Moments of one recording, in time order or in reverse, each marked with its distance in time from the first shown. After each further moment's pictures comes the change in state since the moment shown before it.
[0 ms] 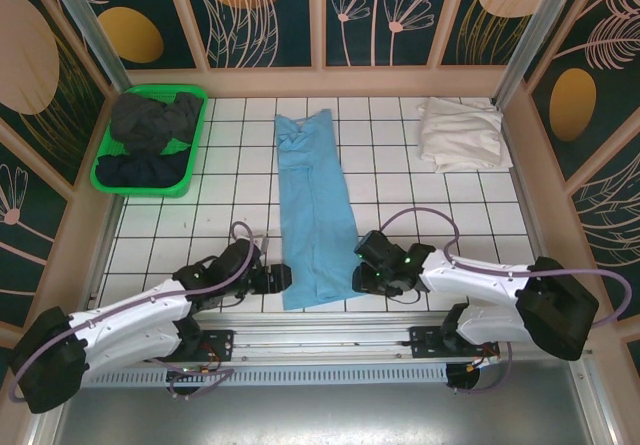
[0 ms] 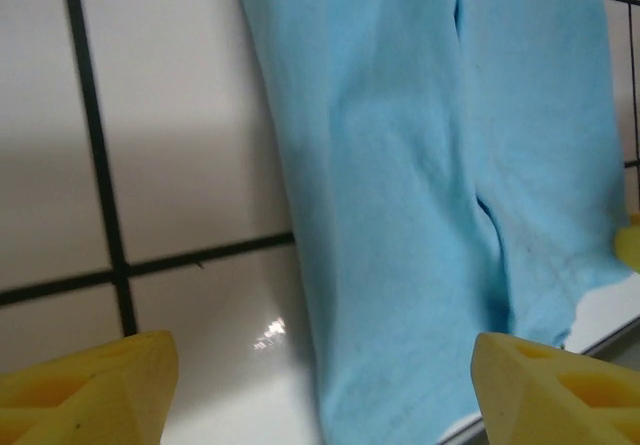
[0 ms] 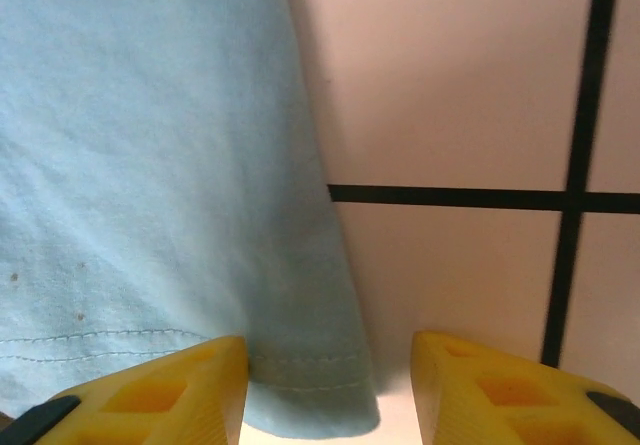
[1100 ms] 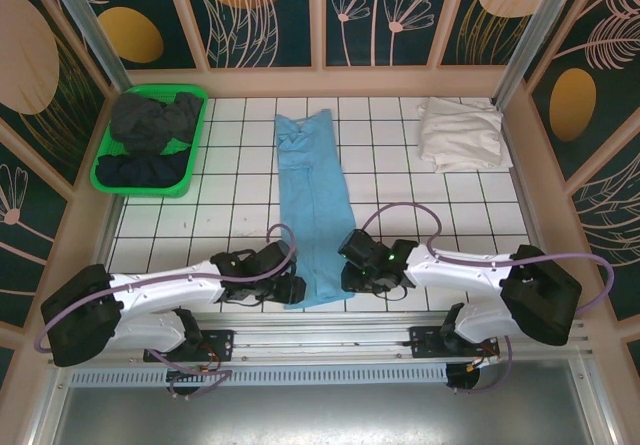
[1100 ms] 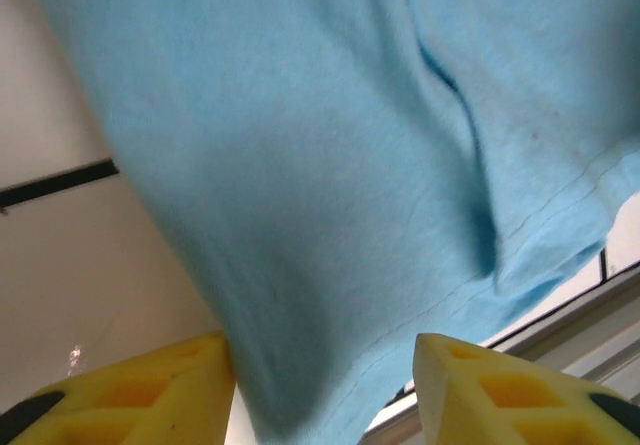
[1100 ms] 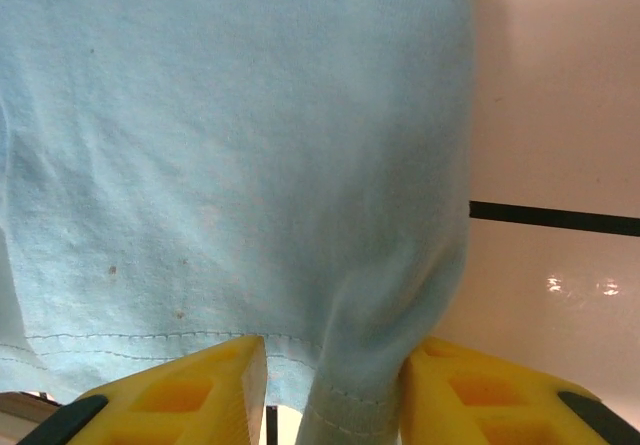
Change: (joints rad) left arm -0.171 0.300 0.207 -0.138 0.009 0.047; right arm 0.073 0.100 0.110 -0.011 0.028 -0.010
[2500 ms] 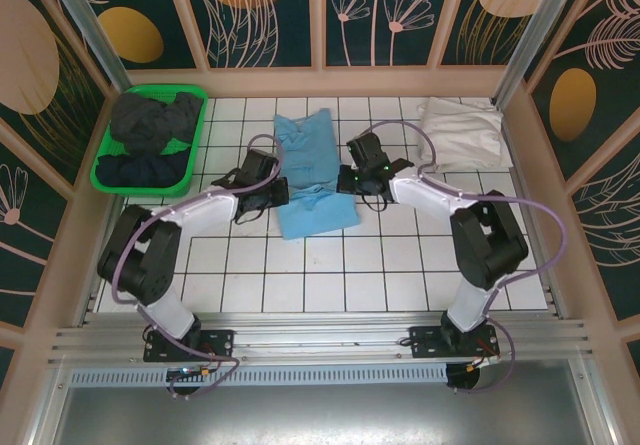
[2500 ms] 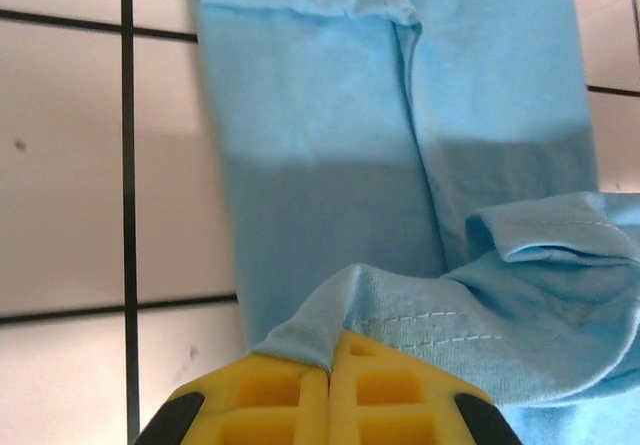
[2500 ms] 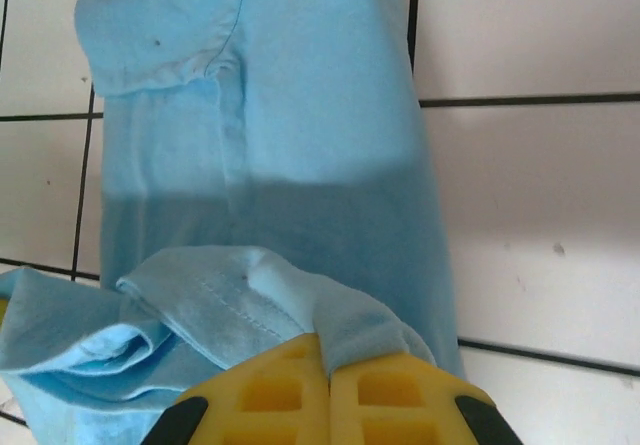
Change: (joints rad) left arm 0.569 0.474 0.474 0.209 -0.003 0.278; right arm -0.475 0.436 0.574 0.175 -0.040 -0.441
